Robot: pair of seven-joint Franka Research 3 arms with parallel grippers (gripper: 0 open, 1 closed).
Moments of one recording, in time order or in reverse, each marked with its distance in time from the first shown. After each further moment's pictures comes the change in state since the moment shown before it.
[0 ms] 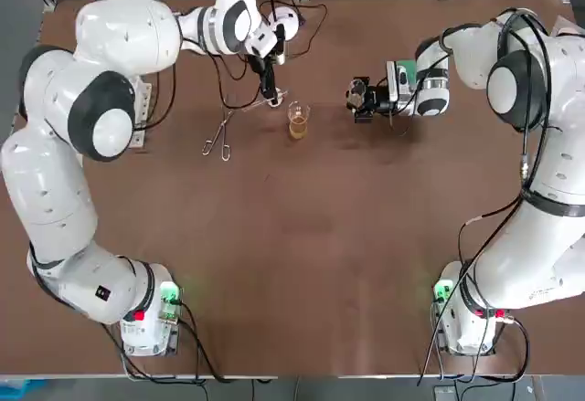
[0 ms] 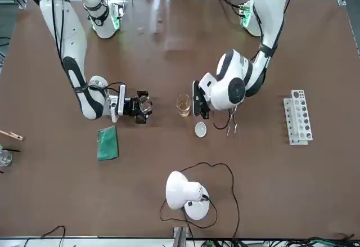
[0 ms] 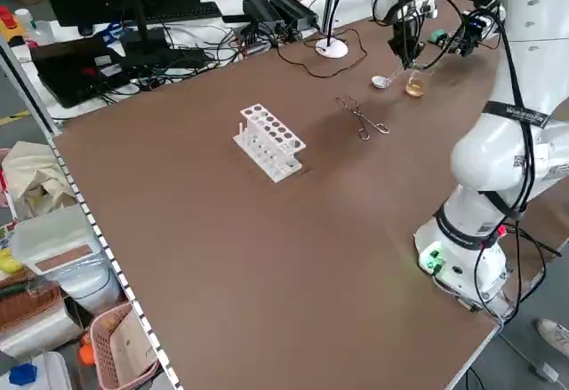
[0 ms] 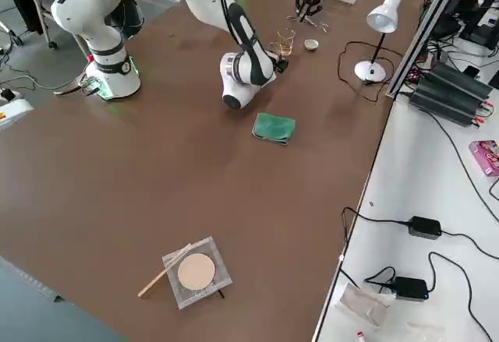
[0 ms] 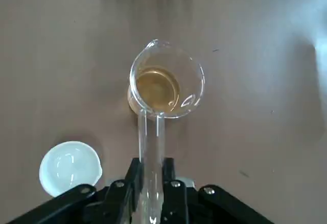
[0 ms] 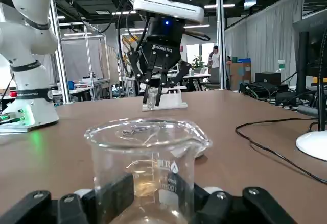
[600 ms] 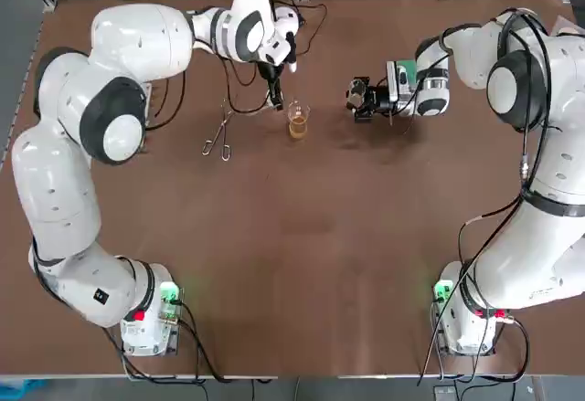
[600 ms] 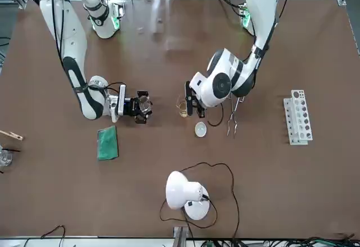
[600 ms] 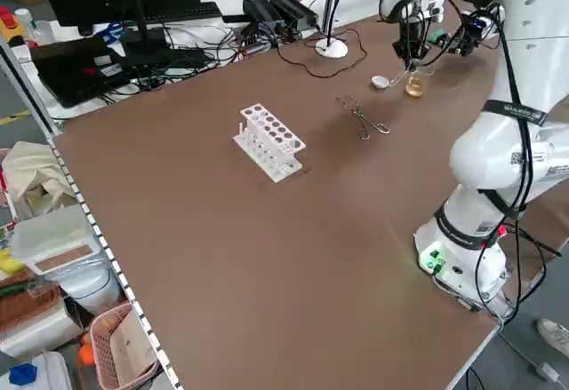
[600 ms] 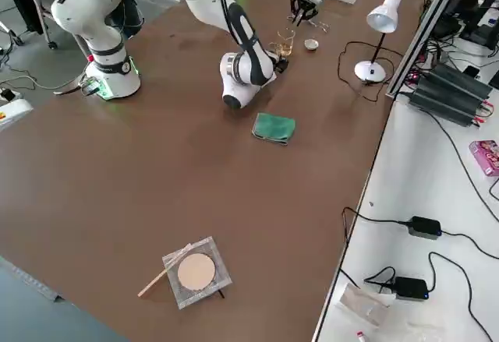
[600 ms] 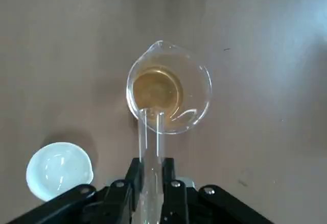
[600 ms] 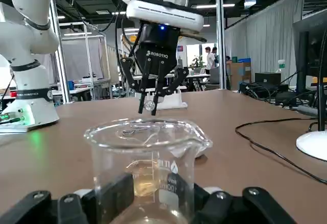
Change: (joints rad) left arm -0.063 0.041 0.006 0.040 0.109 0.000 -0.187; right arm 0.000 0.000 0.000 0.000 0.000 0.000 0.000
